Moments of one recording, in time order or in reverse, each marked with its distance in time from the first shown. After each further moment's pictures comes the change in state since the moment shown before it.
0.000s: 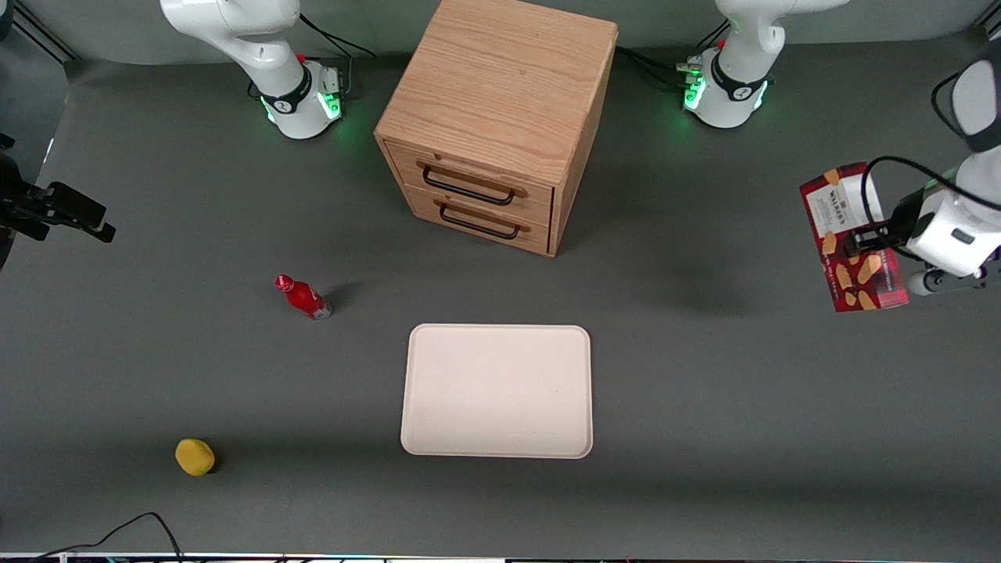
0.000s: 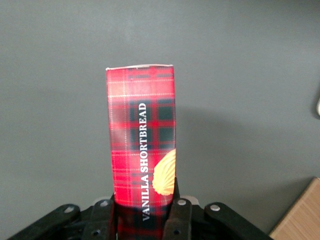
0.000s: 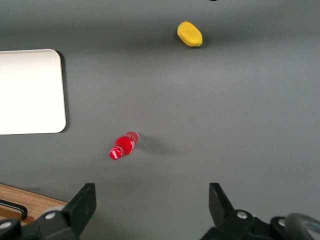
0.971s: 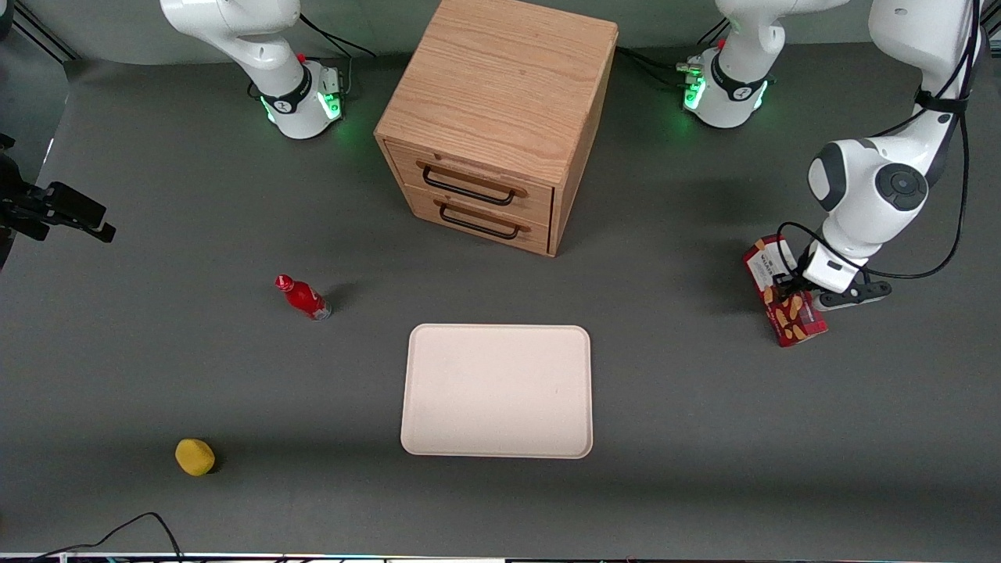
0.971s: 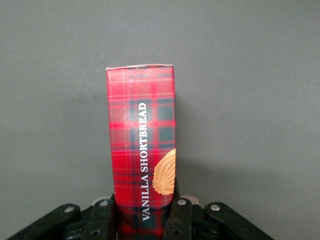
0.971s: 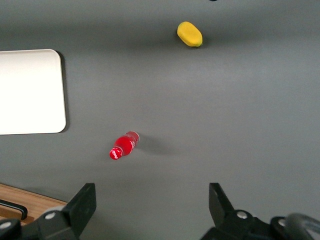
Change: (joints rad) arm 0.012 0.166 0.074 -0.704 0.002 1.130 0.020
